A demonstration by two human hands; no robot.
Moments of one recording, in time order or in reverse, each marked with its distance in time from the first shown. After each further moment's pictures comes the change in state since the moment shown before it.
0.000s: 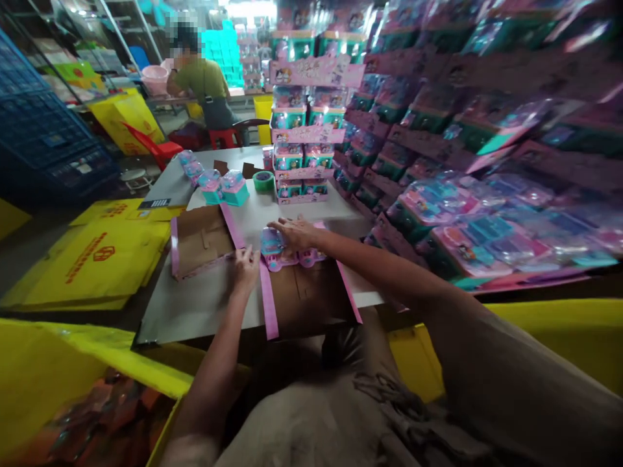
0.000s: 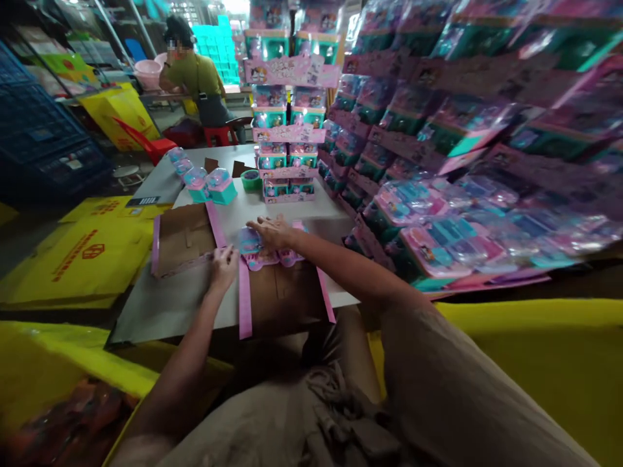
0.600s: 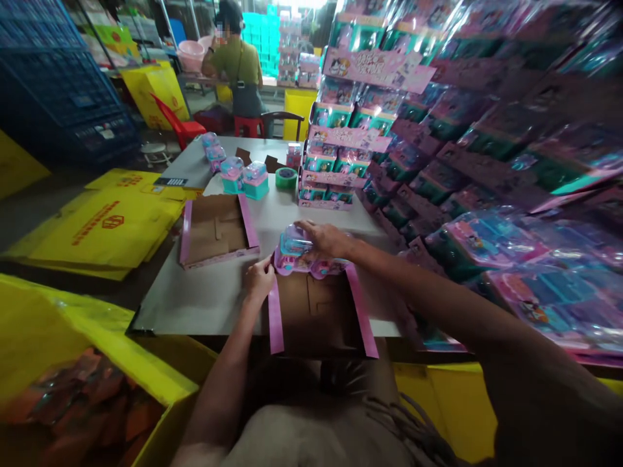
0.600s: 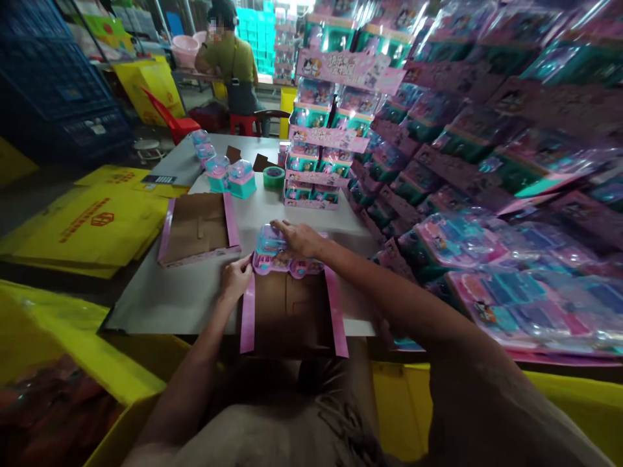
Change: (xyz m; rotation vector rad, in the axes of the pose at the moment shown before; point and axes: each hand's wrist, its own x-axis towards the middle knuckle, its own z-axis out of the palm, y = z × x) left_hand -0.016 -0.003 0.020 -0.014 -0.109 -0.195; right_hand 0.006 0.027 0.006 0.090 0.104 -0.143
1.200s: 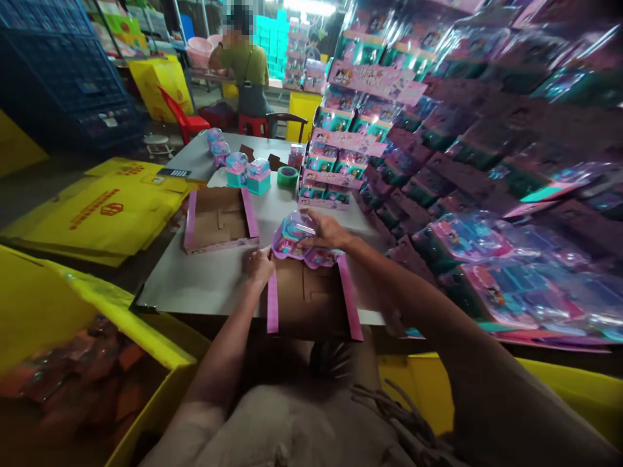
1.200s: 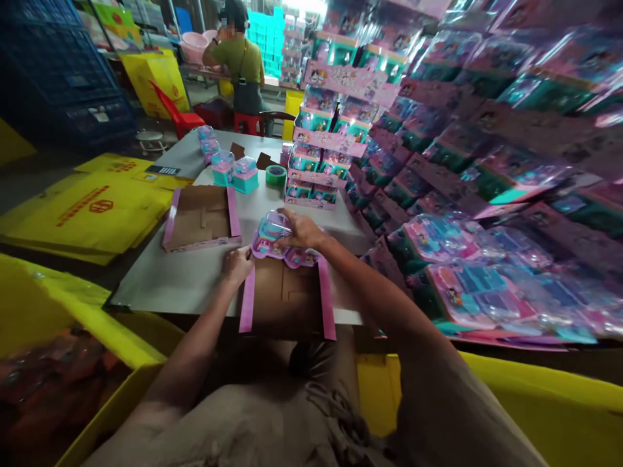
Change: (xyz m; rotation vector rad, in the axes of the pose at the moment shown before) left_hand -0.005 0.014 0.000 0.235 -0.045 0.024; right_hand -0.004 0.014 0.009 0.233 0.183 0.055
